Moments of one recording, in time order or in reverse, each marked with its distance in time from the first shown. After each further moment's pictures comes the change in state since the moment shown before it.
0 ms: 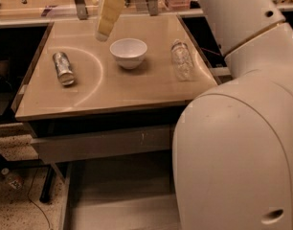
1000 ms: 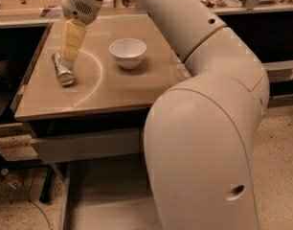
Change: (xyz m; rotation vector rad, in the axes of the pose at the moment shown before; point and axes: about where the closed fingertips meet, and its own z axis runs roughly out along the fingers) arm -0.052 0.035 0.103 -0.195 -0.029 -0.064
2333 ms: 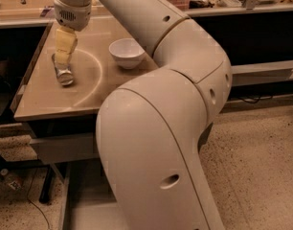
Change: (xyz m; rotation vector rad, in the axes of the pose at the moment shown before) arm 0.033 -0.040 0.037 0.111 0.298 0.300
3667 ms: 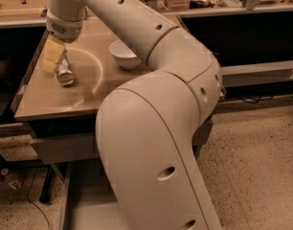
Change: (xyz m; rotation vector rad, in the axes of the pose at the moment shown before) arm -0.030 0.006 0.043 -0.053 -0.085 0.055
